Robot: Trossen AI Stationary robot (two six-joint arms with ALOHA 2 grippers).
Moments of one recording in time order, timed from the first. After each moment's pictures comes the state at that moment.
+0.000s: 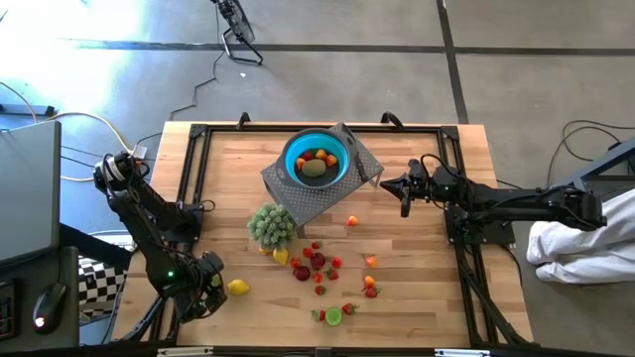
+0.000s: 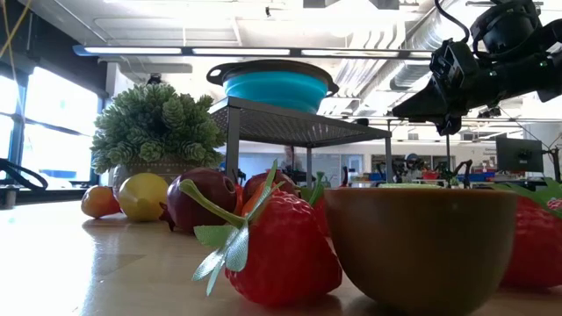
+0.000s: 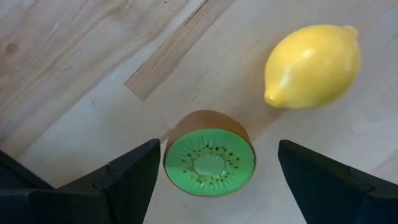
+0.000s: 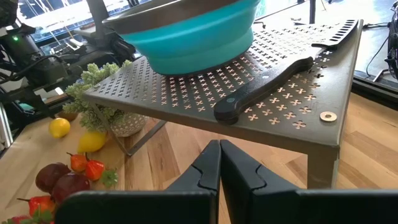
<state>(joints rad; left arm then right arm) -1.09 1.40 0.78 -0.79 -0.20 -1.89 -0.32 0.74 0.15 0.39 -0.06 0.28</state>
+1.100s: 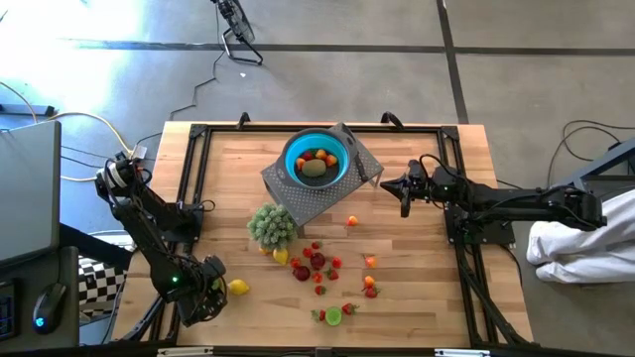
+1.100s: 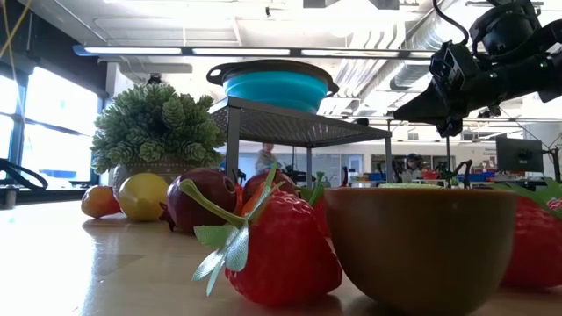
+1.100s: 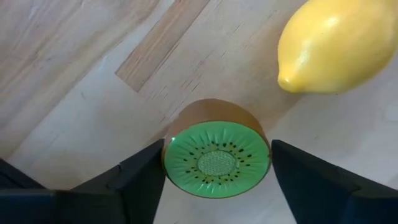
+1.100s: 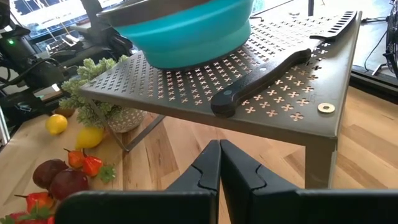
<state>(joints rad) -1.09 1.46 0.78 -0.75 -0.15 -1.84 -0.32 0.74 0.15 0.37 -0.06 0.29</state>
